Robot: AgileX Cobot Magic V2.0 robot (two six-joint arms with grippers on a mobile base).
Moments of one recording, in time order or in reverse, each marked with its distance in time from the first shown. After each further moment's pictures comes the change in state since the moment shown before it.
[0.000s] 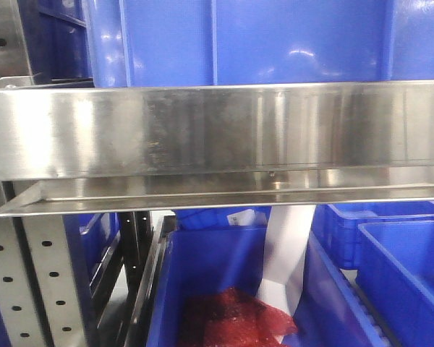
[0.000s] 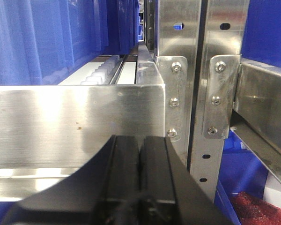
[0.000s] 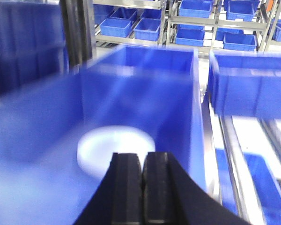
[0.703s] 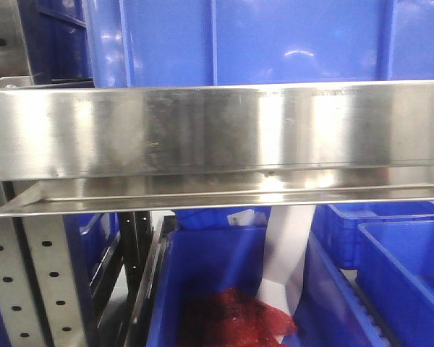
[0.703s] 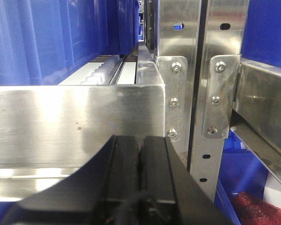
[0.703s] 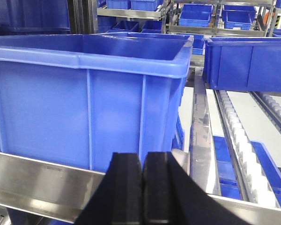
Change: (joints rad) left arm 0.000 0.000 0.000 0.000 0.000 0.000; right arm 0.000 -0.479 0.449 0.000 -0.023 0.002
